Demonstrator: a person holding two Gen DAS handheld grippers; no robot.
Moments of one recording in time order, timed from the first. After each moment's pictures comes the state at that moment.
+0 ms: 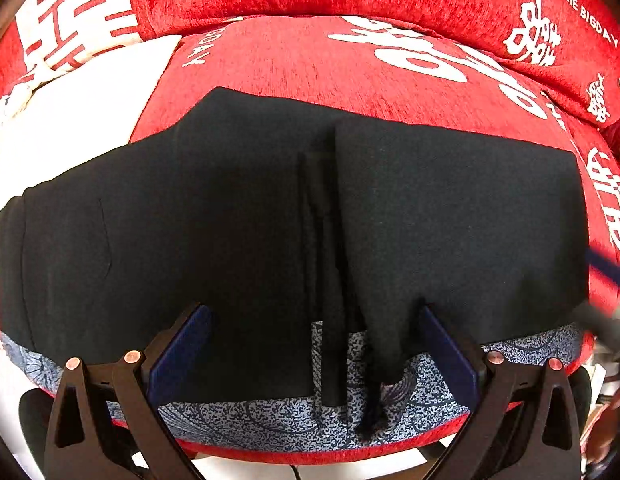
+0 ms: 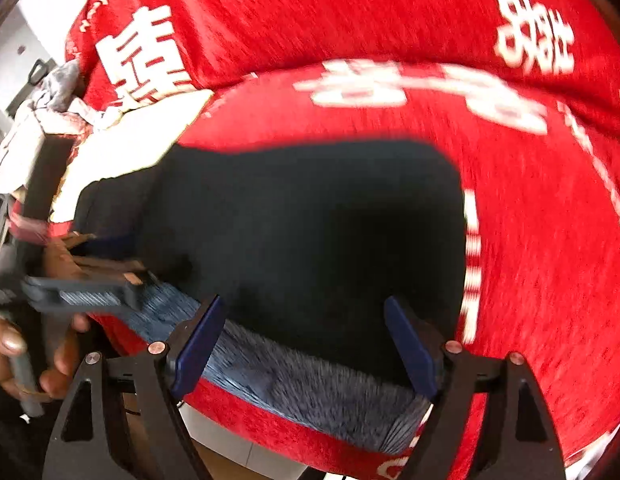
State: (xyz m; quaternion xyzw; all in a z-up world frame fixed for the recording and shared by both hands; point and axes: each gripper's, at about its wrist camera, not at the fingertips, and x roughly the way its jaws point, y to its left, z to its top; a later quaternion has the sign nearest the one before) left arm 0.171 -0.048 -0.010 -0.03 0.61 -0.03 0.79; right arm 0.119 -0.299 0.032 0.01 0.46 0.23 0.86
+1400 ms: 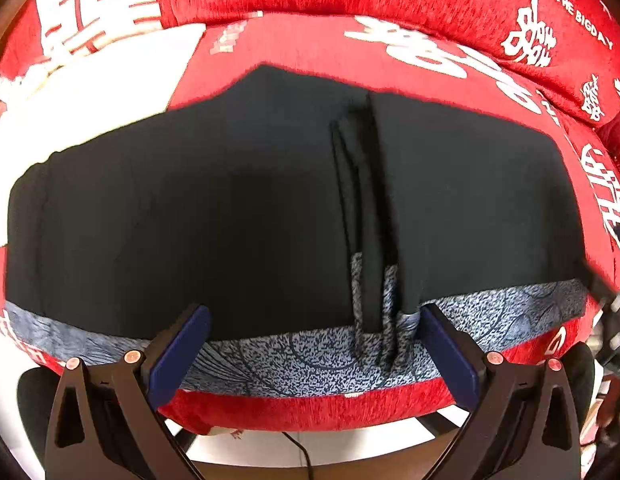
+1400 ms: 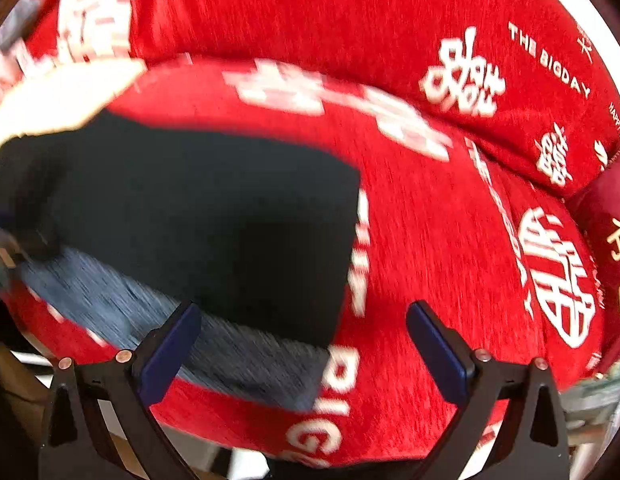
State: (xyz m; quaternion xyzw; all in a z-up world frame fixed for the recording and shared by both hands) left arm 0.137 -0.018 -0.006 -0.04 0.61 -0.04 0.79; right arm 0.081 -0.267 0.043 -0.13 0.43 0.06 0.89
